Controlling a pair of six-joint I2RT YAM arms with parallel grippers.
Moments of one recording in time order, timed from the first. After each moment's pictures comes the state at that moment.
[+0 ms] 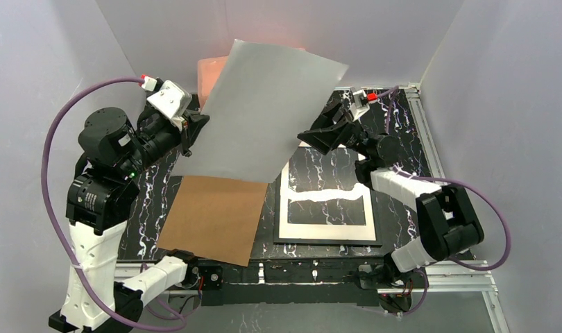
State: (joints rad) left arm -0.35 0.99 1.73 -0.85 0.33 0.23; right arm 0.44 1.51 0.82 1.42 -0.80 1.06
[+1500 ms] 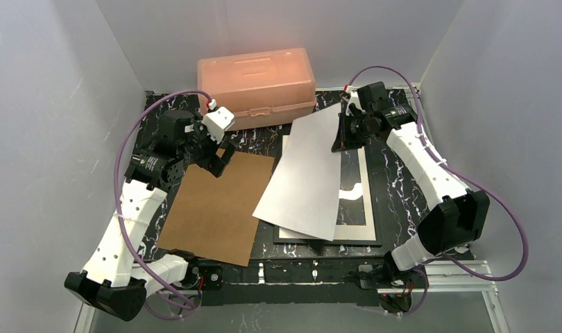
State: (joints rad) left arm -0.35 1.08 1.33 -0.90 0.15 0.37; right arm 0.36 1.52 1.52 -0.90 -0.35 0.29
